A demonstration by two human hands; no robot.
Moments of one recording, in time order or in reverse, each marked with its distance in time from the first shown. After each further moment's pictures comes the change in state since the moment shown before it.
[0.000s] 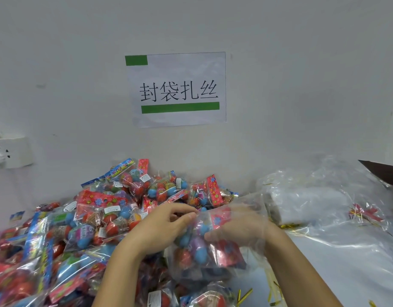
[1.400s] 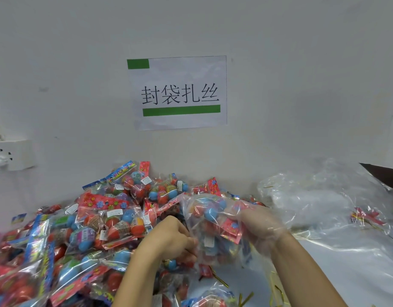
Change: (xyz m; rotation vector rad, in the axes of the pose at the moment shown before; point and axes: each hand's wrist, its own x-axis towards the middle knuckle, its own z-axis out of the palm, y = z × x) left_hand 0.004 0.006 0.020 -0.171 -0.082 -0.394; right_hand 0.025 0.029 -0.010 0.645 0.176 0.048
